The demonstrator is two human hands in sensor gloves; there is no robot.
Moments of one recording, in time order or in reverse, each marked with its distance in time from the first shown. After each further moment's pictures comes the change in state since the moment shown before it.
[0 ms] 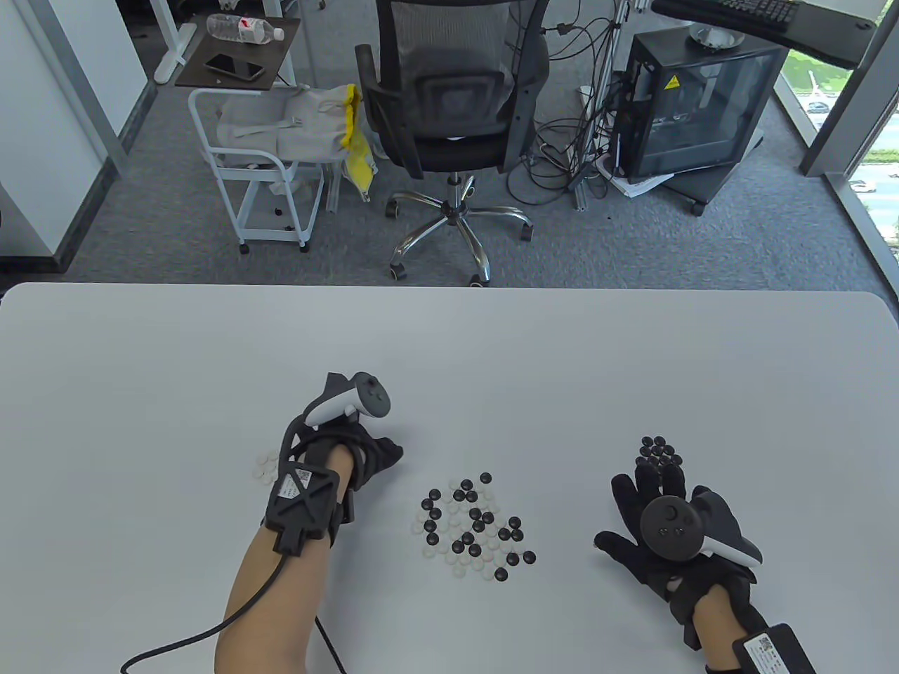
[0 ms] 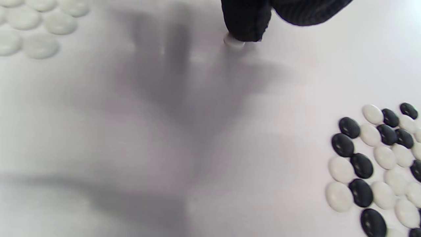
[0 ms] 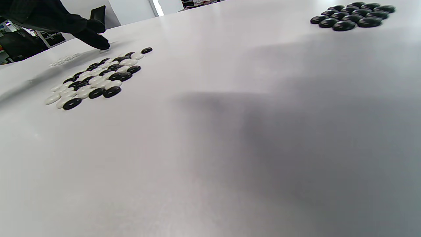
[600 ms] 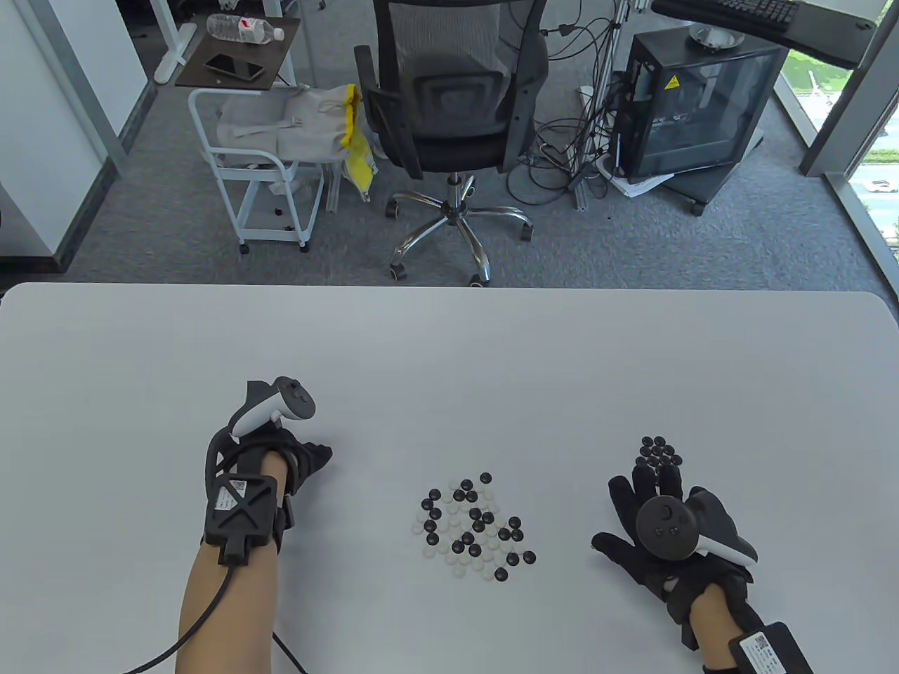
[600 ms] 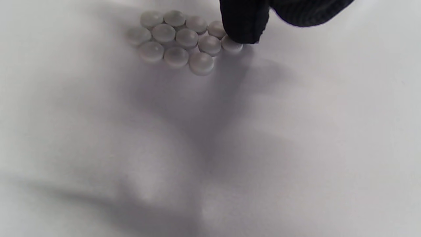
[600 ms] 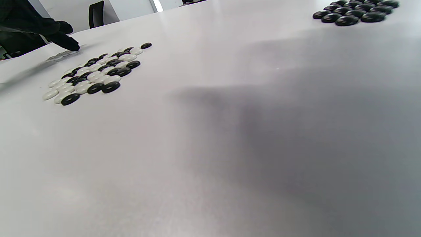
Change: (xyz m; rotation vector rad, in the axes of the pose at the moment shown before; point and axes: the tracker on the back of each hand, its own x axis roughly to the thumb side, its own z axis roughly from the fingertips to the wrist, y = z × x) left_hand -0.072 0.004 0.019 0.012 0.168 0.098; right_hand 0.001 0.002 -0.001 0.012 0.002 0.006
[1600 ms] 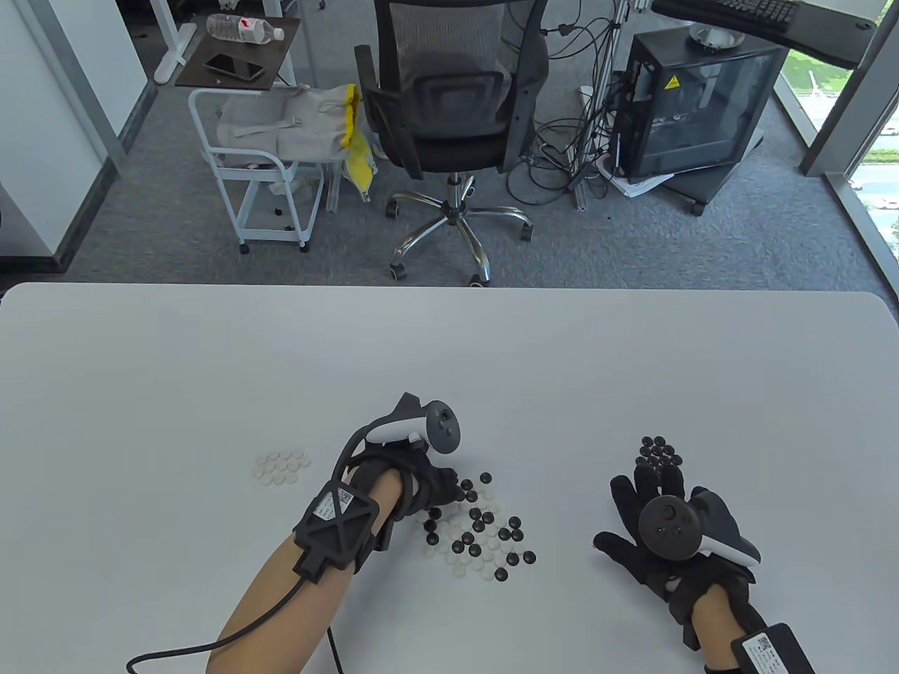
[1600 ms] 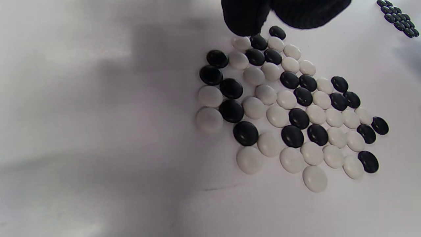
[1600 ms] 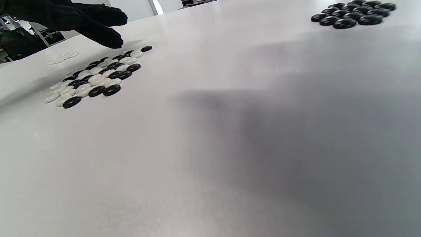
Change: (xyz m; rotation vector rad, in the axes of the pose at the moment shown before) left_hand 0.175 -0.063 0.023 -0.074 -0.460 -0.385; right_hand -0.001 0.000 0.000 -0.007 -0.001 -0.006
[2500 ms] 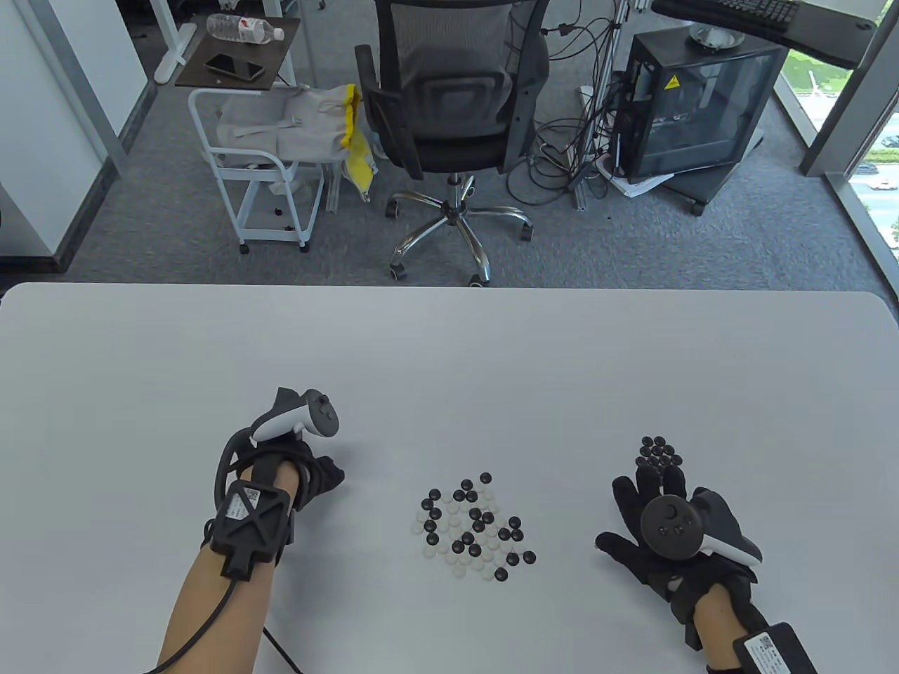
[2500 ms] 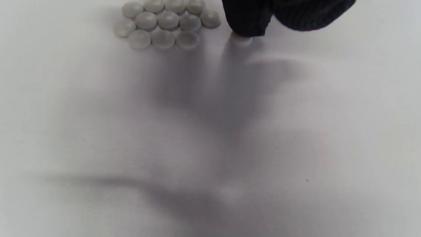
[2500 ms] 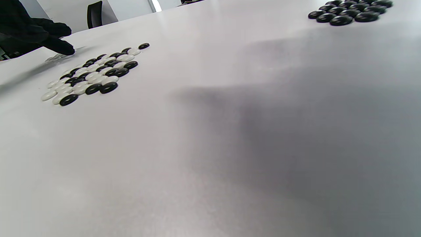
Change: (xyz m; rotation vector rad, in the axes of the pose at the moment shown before) left_hand -0.152 -0.018 0.062 -0.004 0.410 0.186; right_hand -0.002 -0.001 0.002 0.012 0.006 0.001
